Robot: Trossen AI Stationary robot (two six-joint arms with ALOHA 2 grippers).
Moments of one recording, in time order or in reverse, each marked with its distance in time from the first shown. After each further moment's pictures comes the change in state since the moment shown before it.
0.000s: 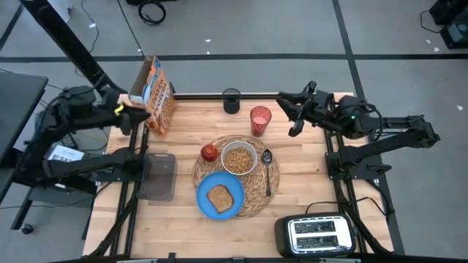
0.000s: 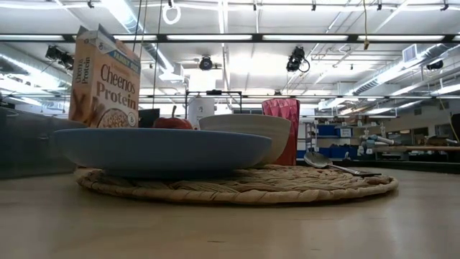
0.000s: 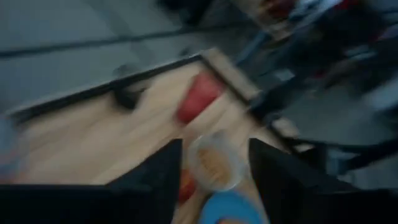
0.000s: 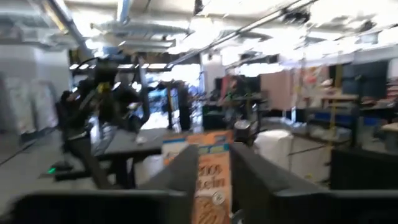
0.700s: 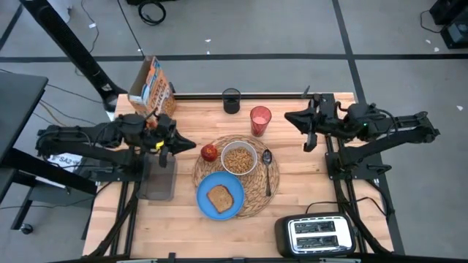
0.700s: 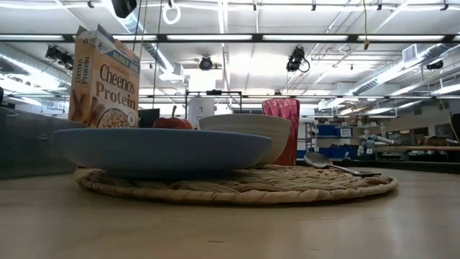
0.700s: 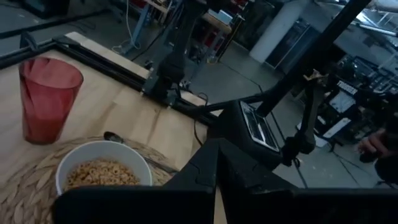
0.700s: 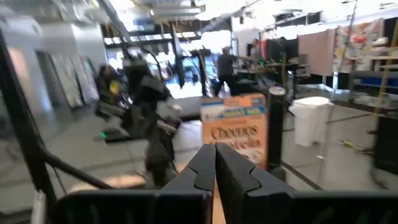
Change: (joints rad) left arm -0.542 0.140 -0.469 0.882 -0.051 0.000; right arm 0.167 -0.125 -0.001 -0.278 0.020 0.105
